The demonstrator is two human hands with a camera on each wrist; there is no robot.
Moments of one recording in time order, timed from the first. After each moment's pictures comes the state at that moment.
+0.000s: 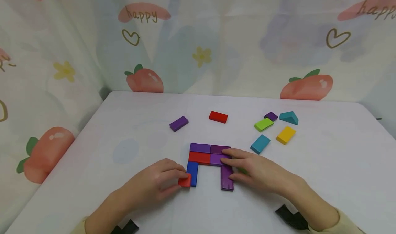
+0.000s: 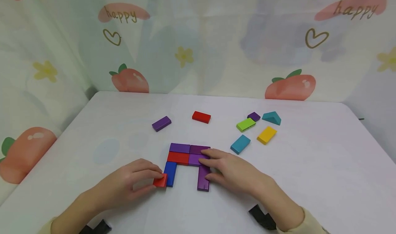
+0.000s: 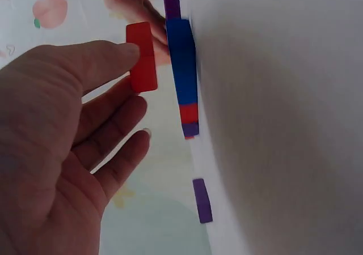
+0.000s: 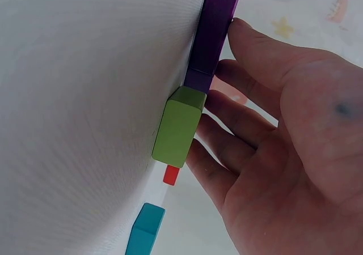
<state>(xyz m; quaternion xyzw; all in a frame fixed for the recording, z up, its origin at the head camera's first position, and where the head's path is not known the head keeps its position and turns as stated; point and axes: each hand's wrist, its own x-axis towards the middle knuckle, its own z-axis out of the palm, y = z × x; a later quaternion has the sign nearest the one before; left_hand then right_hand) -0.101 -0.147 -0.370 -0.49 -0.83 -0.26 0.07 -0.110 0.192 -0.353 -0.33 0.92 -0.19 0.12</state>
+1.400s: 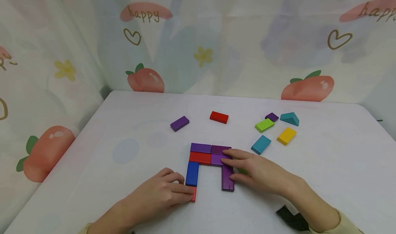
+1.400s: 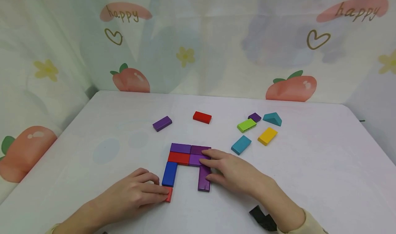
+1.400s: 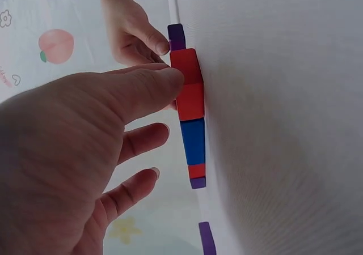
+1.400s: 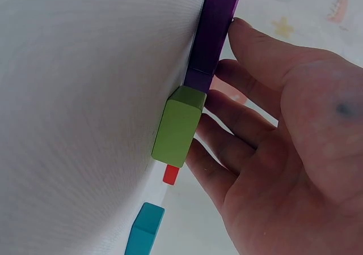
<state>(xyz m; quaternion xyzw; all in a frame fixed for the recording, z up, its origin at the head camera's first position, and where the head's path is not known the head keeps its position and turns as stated) -0.085 -0.134 -0.371 -0.57 -0.81 -0.10 0.11 -0.110 0.190 -0.354 -0.33 0.92 -0.18 0.11</state>
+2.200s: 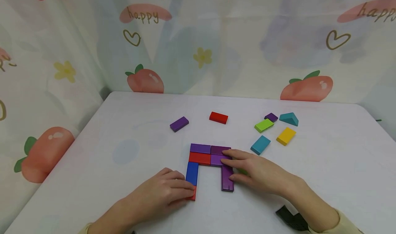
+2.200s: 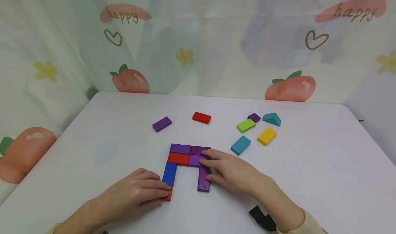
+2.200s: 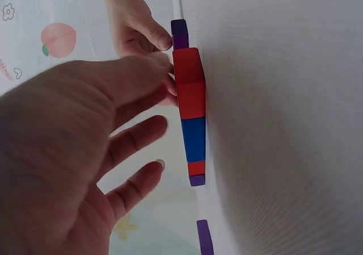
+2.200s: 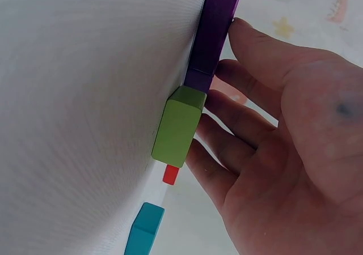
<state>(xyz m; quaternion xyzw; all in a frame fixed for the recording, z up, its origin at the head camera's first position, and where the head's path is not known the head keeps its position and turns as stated) -0.087 -0.134 -0.370 -0.54 -0.83 -0.15 0.06 -0.110 0.191 -0.355 -0.34 0.92 -0.18 0.10</state>
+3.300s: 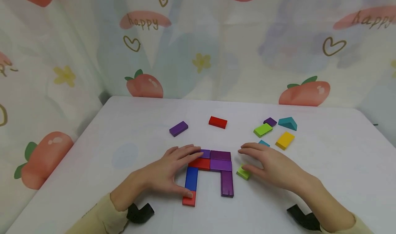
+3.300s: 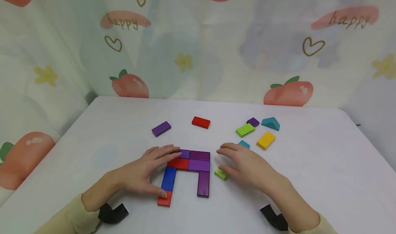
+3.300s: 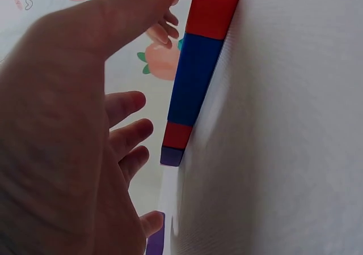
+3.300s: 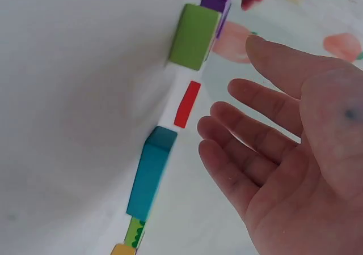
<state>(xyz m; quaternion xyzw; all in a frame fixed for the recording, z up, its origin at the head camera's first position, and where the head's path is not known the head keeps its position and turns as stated) -0.155 -0.125 -0.380 -0.44 -0.86 -0.23 -0.12 -0.116 0.218 -0.339 -0.25 0.95 -0.18 0.02</state>
